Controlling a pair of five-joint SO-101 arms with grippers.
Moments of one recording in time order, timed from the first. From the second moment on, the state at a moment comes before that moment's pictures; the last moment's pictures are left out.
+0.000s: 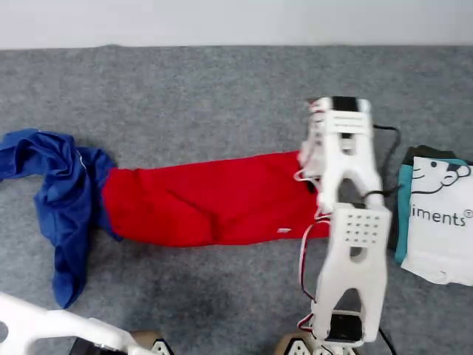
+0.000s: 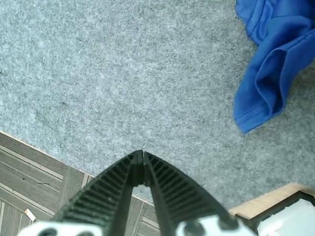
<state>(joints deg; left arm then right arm) -74.8 -36.6 24.6 94.2 -45.2 2.5 52.0 -45.3 100.5 12.4</state>
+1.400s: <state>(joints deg) -74.8 -36.7 27.9 94.2 -45.2 -15.4 8.0 -16.8 100.6 29.8</state>
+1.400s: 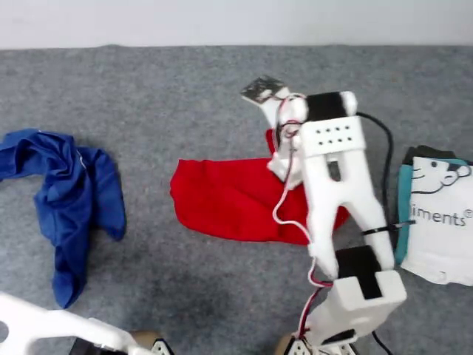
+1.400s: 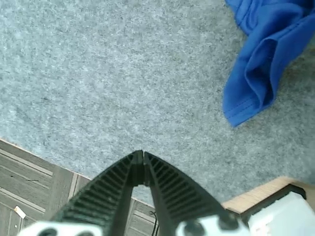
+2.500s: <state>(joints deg) -74.8 -36.7 26.0 94.2 -45.2 -33.6 37.3 -31.7 79.6 17.9</state>
